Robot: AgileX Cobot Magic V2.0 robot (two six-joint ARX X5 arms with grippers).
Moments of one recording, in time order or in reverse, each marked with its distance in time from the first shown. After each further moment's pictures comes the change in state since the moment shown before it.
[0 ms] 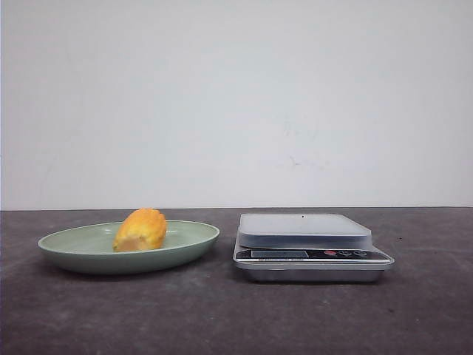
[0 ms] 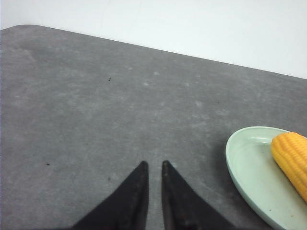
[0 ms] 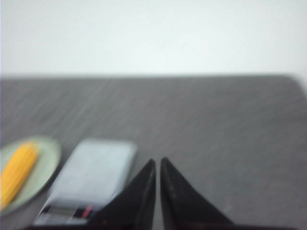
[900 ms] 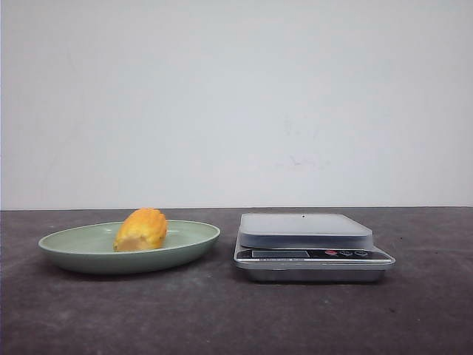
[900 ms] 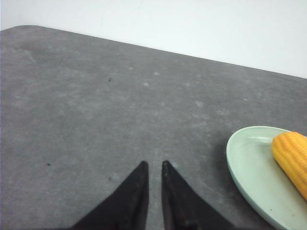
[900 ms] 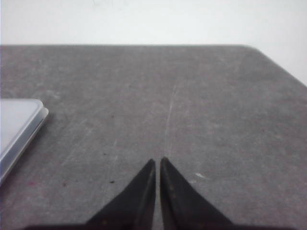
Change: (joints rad) left arm 0.000 0.000 0.000 0.000 0.000 0.005; right arm -0.415 -0.267 -0.907 0.663 -0.249 -0.149
